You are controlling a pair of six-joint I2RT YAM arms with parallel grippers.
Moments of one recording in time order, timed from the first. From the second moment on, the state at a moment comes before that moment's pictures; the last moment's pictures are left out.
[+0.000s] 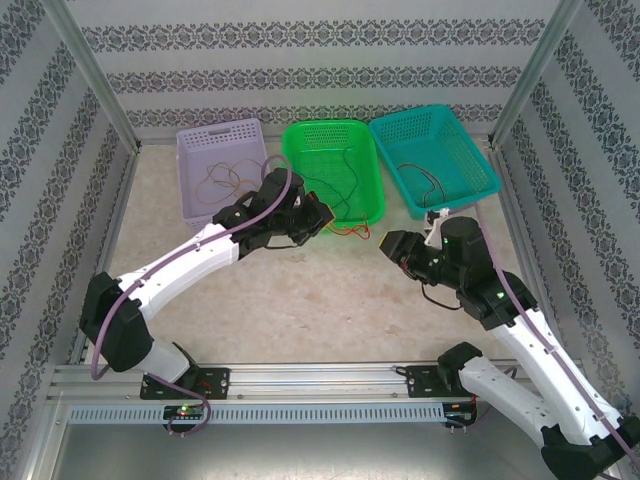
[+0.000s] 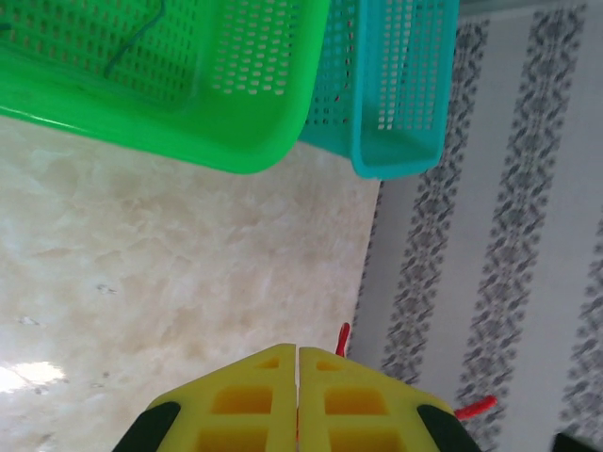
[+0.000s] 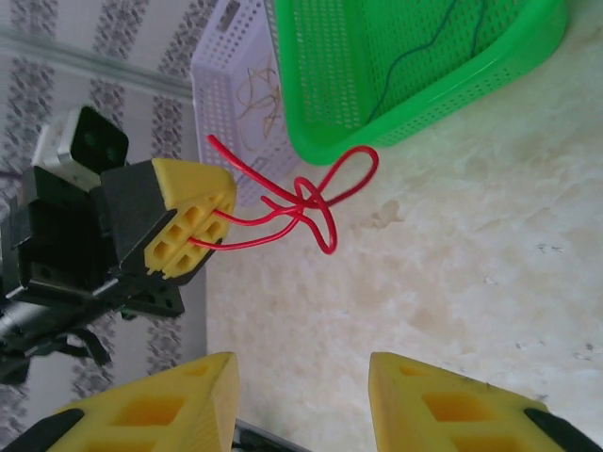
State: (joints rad) left arm -0.68 1.50 1.29 -0.40 0.21 -1.30; right arm 0.47 0.75 0.86 -0.64 -0.28 1.07
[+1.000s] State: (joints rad) left arm -0.68 1.56 1.37 -0.44 0.27 -1.54; right arm 0.43 0.96 0.81 -0.33 -0.27 1.18
